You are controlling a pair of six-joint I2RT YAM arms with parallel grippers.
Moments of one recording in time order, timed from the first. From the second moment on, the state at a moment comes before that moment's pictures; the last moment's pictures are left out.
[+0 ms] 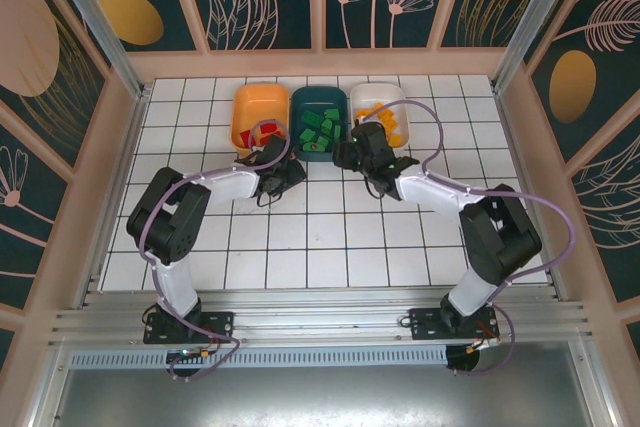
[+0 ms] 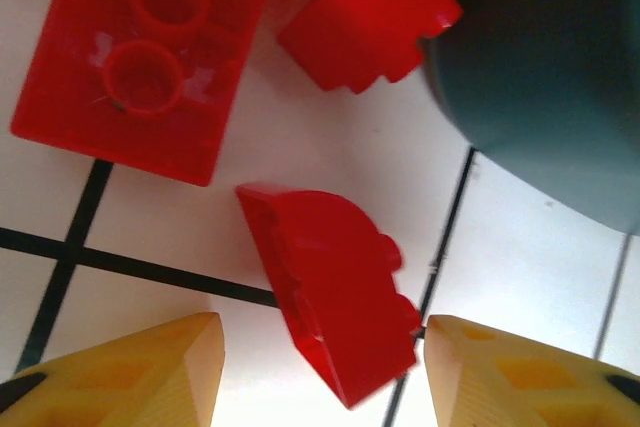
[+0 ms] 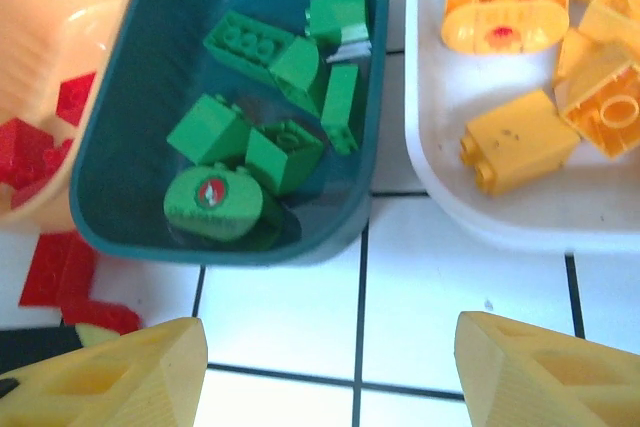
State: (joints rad) left arm -0.54 1.88 1.09 -0.19 -0.05 -1.00; right arm 0.61 1.63 1.02 -0.05 0.18 0.50
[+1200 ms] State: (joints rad) left arm -0.64 1.70 1.17 -0.37 -0.19 -0.76; right arm 0.61 1.45 0.91 -0.02 0.16 0.50
